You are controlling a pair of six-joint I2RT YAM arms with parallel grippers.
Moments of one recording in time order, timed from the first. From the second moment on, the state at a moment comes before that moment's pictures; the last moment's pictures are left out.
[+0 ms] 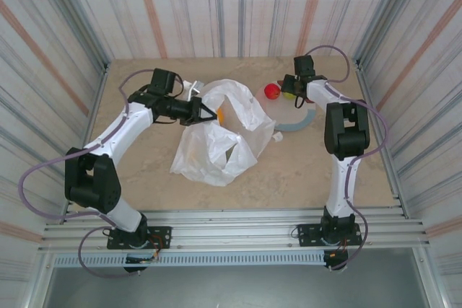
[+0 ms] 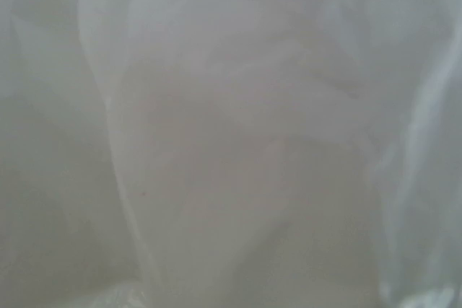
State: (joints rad) left arm -0.33 1.59 1.30 -0.64 0.89 -0.37; right arm 0.14 2.18 1.67 -0.36 0.10 0.39
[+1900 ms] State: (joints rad) left arm -0.46 1.42 1.53 -0.98 0.18 -0.02; right arm 0.51 1.05 0.76 -0.26 -0.41 0.27
